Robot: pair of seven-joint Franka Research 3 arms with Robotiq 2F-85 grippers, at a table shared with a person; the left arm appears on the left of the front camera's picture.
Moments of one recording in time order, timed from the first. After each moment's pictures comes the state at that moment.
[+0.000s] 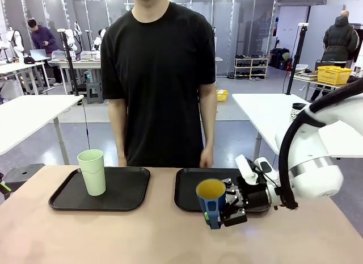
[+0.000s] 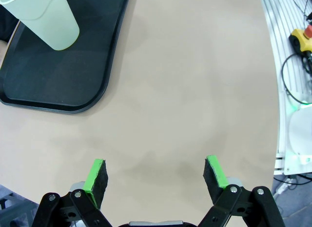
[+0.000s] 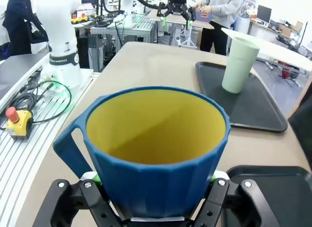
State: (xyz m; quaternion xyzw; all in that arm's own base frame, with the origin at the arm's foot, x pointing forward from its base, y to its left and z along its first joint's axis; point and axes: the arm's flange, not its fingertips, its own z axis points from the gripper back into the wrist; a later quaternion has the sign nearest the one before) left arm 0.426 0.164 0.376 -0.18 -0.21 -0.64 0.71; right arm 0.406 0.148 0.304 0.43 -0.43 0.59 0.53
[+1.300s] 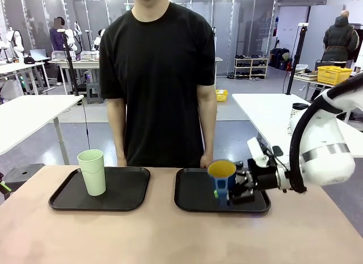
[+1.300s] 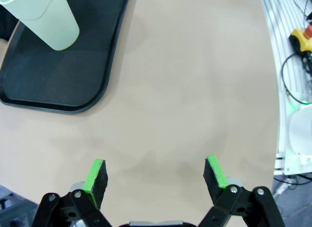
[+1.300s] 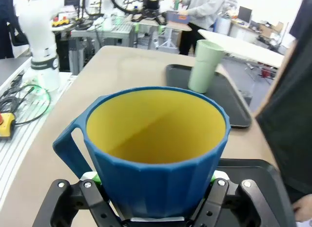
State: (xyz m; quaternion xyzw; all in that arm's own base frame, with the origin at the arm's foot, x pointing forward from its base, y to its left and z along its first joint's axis) left arm 0.426 0.164 0.376 -0.18 -0.21 -0.64 0.71; right arm 0.452 0.111 0.327 0.40 -0.47 0.57 0.54
